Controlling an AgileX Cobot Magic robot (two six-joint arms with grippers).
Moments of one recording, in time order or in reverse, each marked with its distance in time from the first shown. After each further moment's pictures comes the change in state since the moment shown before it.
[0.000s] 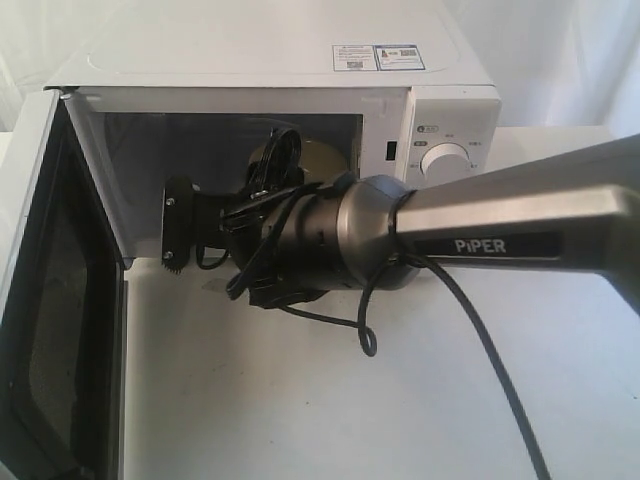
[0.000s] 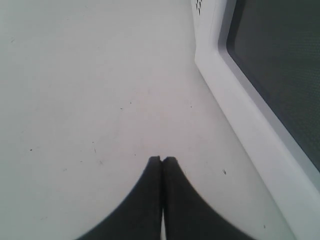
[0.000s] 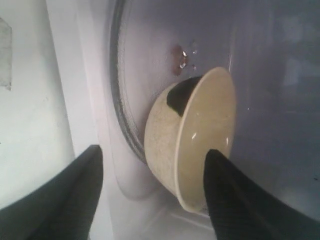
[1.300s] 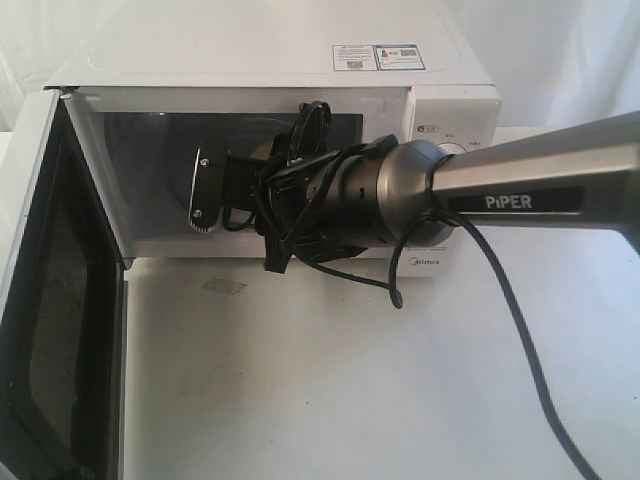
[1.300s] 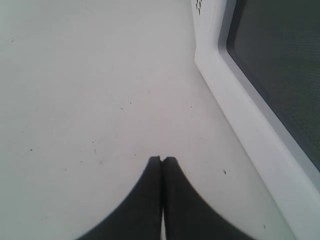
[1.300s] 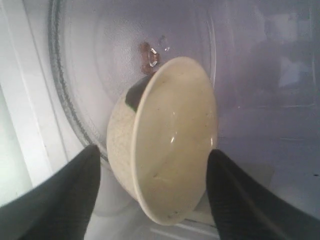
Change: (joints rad) left arm 0.000 0.000 0.000 0.000 0.000 0.000; right arm -0.118 -0.002 -0.012 -0.091 -0.135 0.101
